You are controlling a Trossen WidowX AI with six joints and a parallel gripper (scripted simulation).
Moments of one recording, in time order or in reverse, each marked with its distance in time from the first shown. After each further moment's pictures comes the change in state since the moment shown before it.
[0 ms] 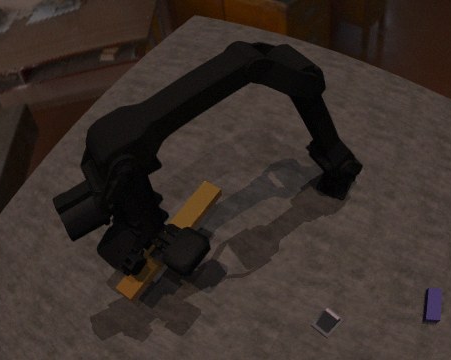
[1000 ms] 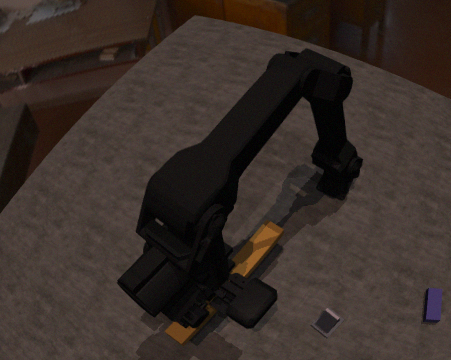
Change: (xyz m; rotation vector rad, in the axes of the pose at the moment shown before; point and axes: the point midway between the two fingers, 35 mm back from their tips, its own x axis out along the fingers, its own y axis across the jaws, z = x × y) arm -0.003 0.117 0.014 0.079 0.003 0.011
